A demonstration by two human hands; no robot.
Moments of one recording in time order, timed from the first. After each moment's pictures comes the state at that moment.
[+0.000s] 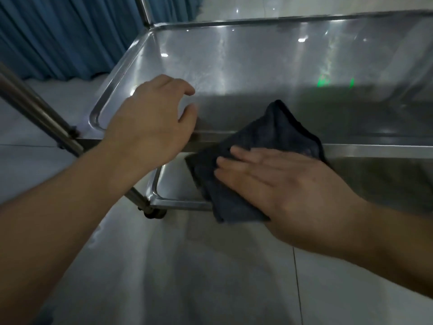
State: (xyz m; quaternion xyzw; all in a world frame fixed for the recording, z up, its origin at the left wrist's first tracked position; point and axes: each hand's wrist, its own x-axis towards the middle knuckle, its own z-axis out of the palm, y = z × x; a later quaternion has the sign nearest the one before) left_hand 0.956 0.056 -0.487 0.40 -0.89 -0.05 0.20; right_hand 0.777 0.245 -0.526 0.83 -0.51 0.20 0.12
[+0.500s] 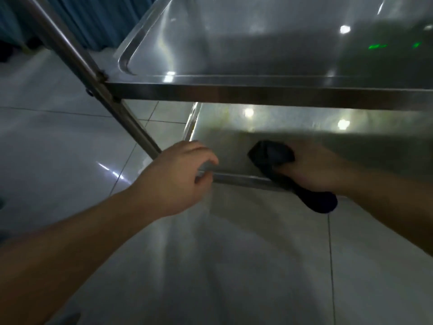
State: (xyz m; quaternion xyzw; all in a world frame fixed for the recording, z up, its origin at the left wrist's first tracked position) left_hand 1.043 0.097 -0.605 0.34 -0.93 -0.13 0.08; right_hand 0.767 0.171 -0.641 0.63 -0.70 0.16 -0.29
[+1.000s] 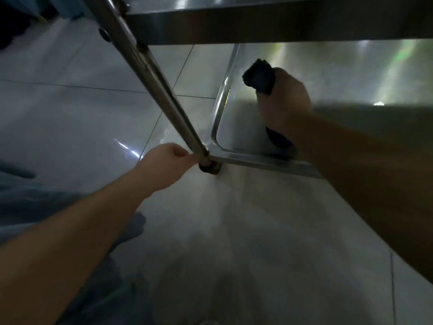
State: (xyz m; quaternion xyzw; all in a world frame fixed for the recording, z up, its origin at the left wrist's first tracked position) left_hand 1.138 0.011 -0.702 0.66 -0.69 -0.30 -0.02; right_hand 0.859 0.007 -0.720 0.50 -0.76 0.36 -0.18
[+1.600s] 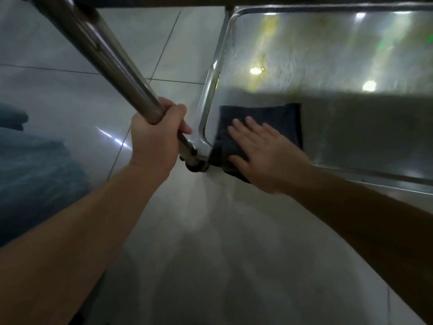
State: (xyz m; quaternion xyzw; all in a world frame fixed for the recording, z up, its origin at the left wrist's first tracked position) left_hand 1.084 -0.008 -0.729 0.54 -0.53 -0.47 0.46; right_hand 0.882 0.072 -0.802 0.74 -0.65 0.04 -0.15
